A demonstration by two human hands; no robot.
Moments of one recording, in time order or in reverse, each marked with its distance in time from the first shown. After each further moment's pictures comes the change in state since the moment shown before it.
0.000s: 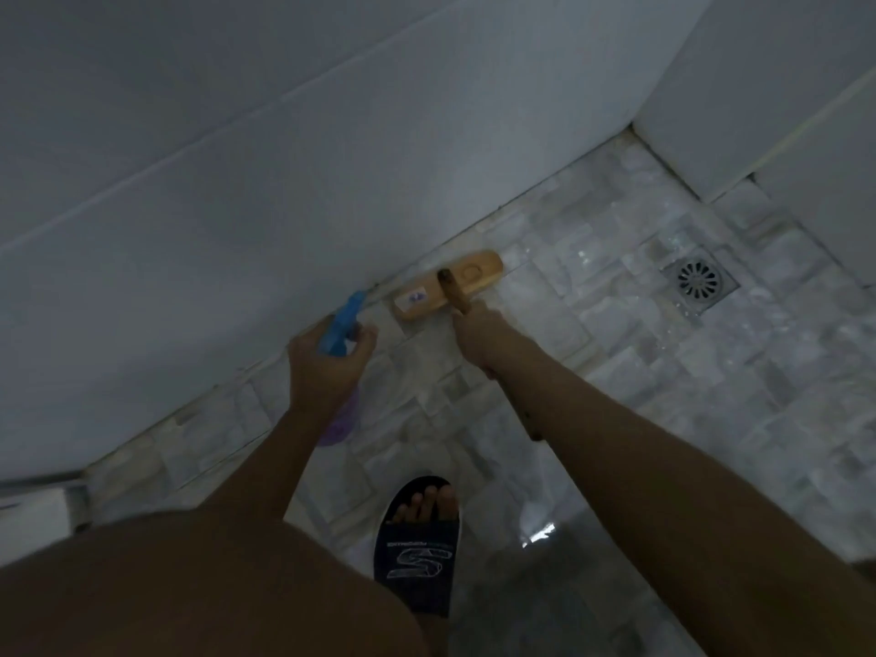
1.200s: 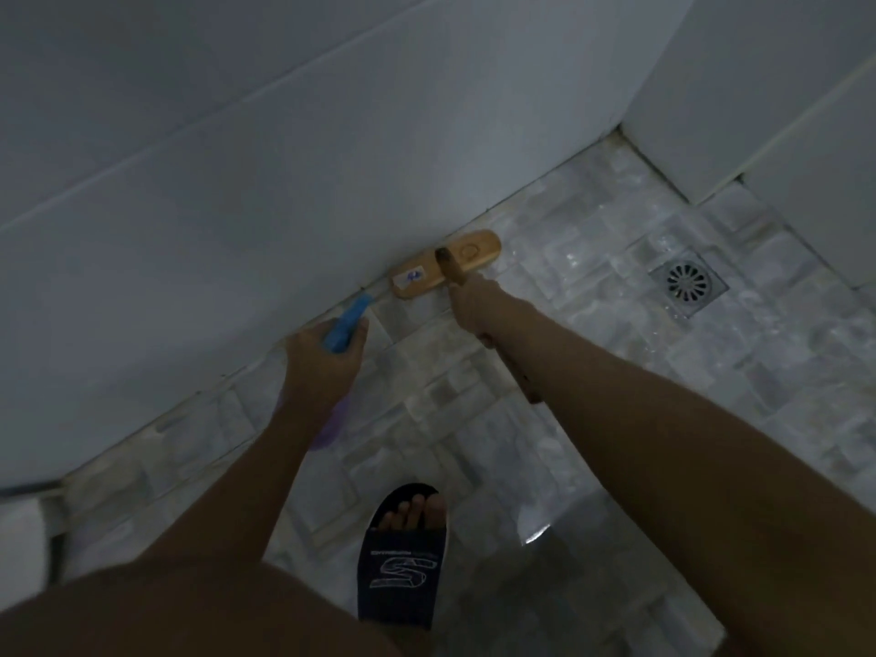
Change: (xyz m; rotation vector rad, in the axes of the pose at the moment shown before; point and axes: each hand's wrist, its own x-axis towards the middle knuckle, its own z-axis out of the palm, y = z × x) left_hand 0.006 0.010 0.018 0.092 -0.069 -0.108; right_hand 0.026 -0.011 -0.035 0.157 -0.046 0.145
